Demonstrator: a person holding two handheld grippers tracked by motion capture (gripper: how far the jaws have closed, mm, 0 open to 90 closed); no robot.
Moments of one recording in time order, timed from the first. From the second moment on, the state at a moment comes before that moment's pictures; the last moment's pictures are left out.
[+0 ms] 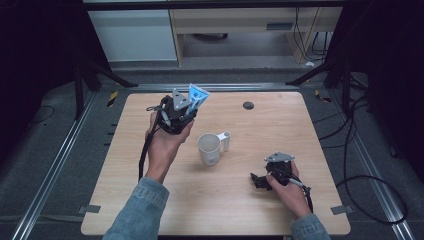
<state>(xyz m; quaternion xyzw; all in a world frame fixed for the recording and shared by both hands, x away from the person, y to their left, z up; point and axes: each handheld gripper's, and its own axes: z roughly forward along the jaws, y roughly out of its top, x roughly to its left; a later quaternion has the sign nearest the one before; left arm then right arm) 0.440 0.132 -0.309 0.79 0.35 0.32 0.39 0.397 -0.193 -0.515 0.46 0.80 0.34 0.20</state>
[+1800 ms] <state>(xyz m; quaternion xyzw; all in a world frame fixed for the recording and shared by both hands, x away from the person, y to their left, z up) 0.423 0.101 -0.297 0.68 0.34 0.39 0.52 0.394 -0.189 -0.515 0.46 0.80 0.34 0.20</state>
